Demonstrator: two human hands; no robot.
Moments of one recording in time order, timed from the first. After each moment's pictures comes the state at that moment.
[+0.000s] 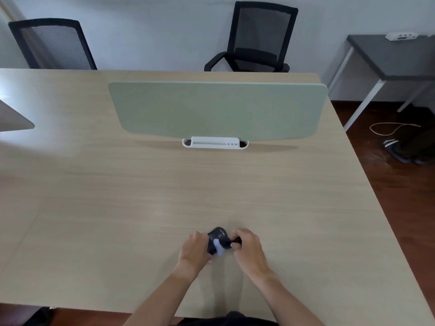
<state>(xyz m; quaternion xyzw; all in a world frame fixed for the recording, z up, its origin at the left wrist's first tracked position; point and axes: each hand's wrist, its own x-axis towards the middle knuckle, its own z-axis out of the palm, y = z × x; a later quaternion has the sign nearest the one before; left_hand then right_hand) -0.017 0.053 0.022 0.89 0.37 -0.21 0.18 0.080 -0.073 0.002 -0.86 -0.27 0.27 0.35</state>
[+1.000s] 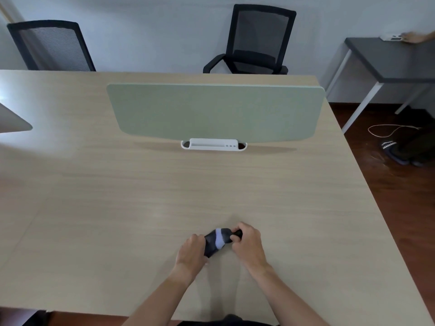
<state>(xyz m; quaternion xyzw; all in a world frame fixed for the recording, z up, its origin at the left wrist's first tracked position) -0.022 0.056 0.015 0.89 0.37 -0.22 0.18 0.094 -0.062 0.008 -0.87 -0.24 0.24 0.37</state>
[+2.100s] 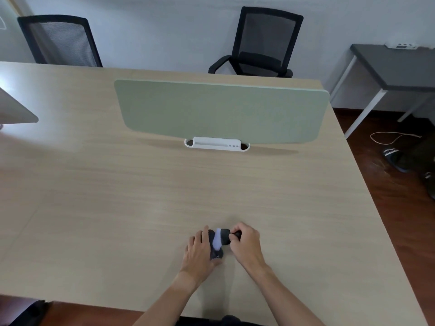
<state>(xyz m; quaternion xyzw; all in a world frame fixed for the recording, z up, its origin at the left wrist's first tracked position) -0.035 0.030 -0.001 0.88 0.37 -0.11 0.27 0.086 -0.060 0.017 -0.86 -0.22 0.25 0.40</state>
